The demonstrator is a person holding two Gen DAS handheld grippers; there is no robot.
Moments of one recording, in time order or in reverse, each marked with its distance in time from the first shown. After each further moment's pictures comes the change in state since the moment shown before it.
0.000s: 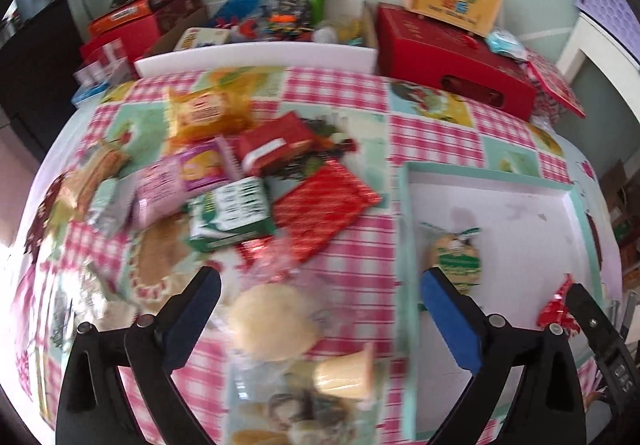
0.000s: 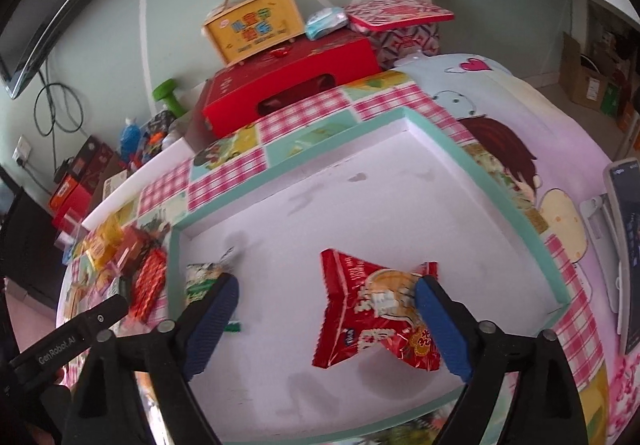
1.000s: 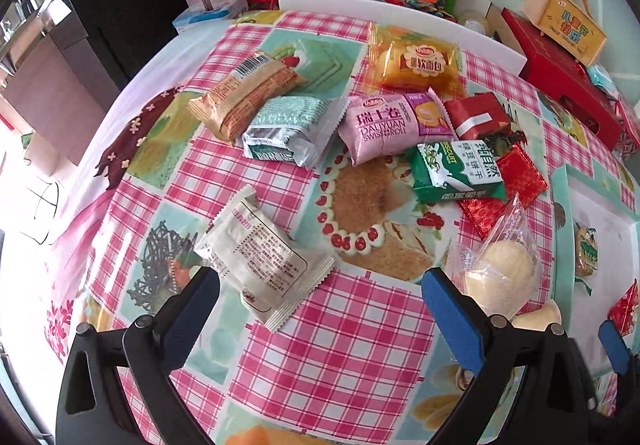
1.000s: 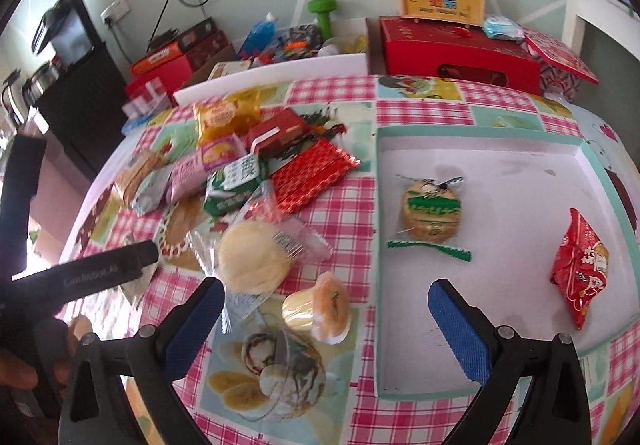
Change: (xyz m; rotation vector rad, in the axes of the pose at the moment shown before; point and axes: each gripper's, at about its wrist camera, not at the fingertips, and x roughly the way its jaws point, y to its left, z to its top) left arm 0.002 0.137 -0.034 -0.185 0.099 0.156; right arm 0.002 0.164 -0.082 -0.418 0.104 0.124
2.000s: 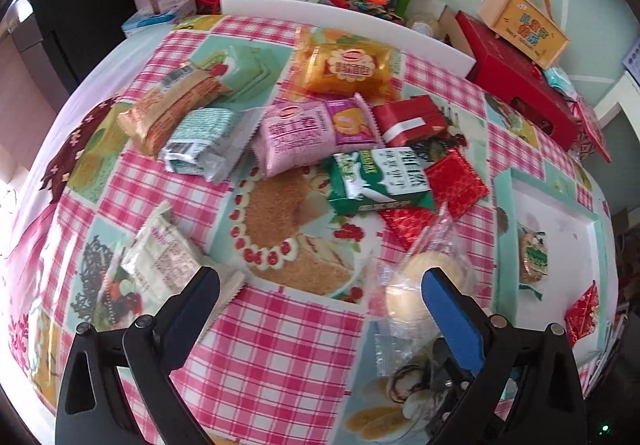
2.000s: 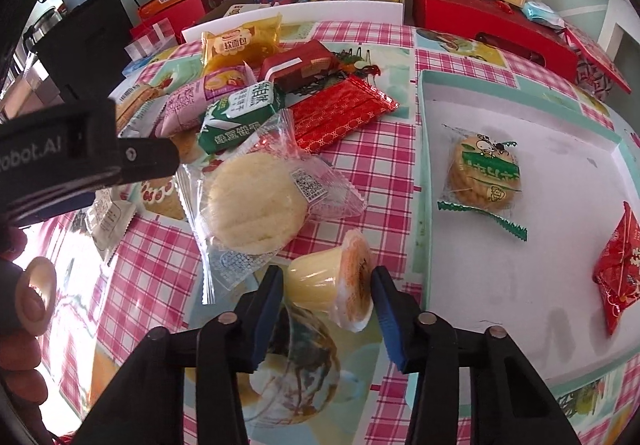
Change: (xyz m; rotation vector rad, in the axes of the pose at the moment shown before) left arm -0.001 -0.037 0.011 0.029 -0.007 -0.198; right arm 0.046 0.014 -0.014 -0.085 0.135 0.009
